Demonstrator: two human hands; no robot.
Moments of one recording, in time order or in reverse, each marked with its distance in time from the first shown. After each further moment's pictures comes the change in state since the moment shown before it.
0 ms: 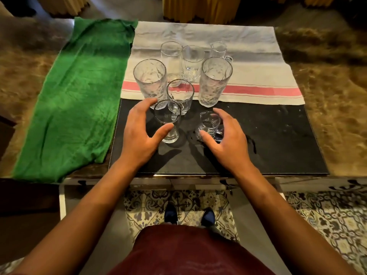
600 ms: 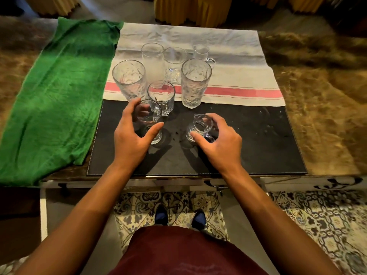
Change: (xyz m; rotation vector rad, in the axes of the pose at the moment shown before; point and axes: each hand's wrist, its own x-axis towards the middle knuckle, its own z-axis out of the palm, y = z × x) left_hand -0.006 0.022 0.032 -0.084 0.128 -0.073; right_hand -0.008 0.014 -0.020 0.008 0.139 0.054
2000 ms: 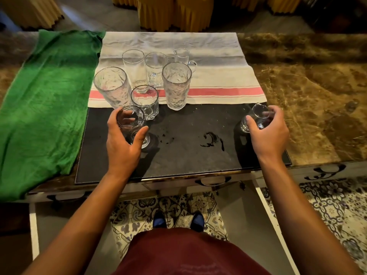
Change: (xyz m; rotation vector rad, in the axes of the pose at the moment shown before) left_hand -0.009 -0.003 0.013 -0.081 0.026 0.000; right_hand 0.024 0.095 -0.087 -0.173 0.365 0.326
